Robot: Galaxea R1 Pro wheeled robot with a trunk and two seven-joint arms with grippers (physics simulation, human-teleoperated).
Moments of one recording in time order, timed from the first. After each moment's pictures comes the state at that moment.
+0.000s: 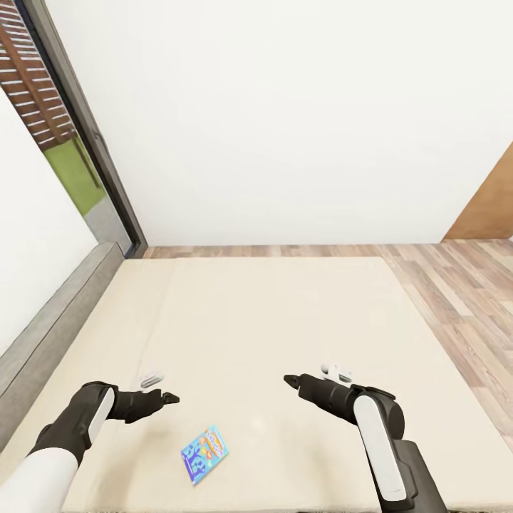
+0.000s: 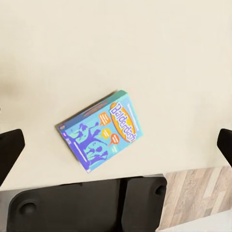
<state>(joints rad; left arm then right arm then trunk) -0.63 0.17 0.21 -0.70 0.07 0.89 -0.51 -0.29 0.14 -0.01 -1.58 -0.58 1.01 -0.20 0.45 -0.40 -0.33</state>
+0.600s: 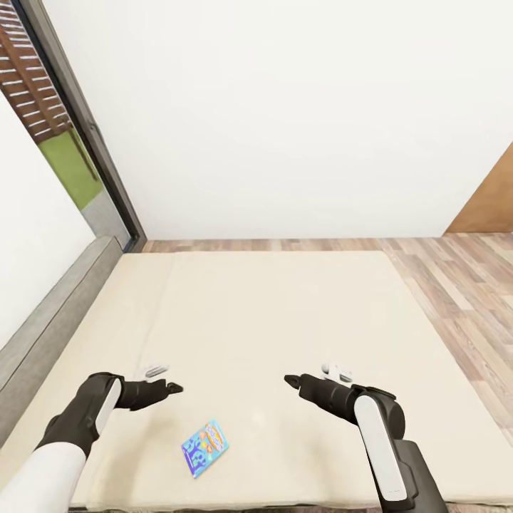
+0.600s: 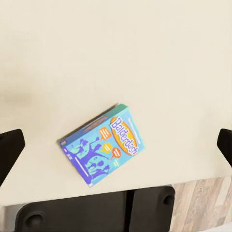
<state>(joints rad) -0.63 0.14 0.20 -0.77 0.06 0.89 -0.45 -0.29 0.14 -0.01 -1.58 -0.58 1.01 -0.20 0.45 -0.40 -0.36</state>
